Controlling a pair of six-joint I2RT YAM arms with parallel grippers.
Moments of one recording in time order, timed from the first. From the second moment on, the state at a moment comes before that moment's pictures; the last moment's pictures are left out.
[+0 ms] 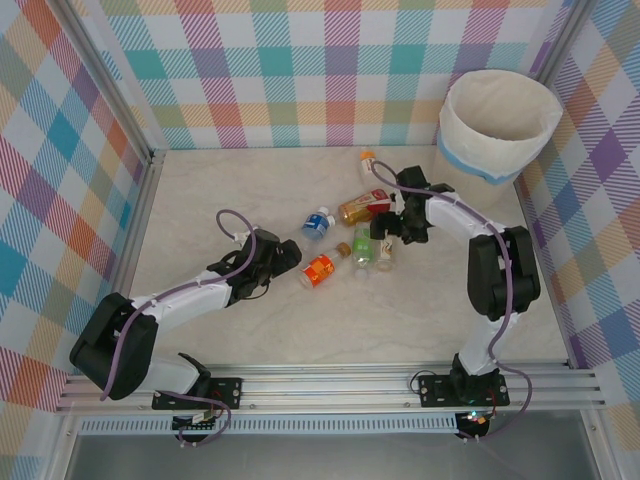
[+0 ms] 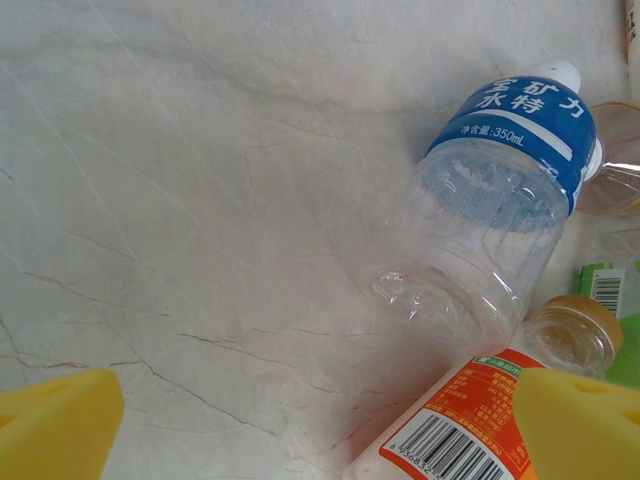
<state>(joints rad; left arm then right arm) -0.58 1.36 0.69 -0.14 -0.20 -0.95 0.30 1.83 1.33 -0.77 -0.16 0.28</state>
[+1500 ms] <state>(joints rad) -0.58 1.39 0.69 -0.13 -0.19 -0.97 0.32 1.56 1.15 -0.60 -0.05 0.28</state>
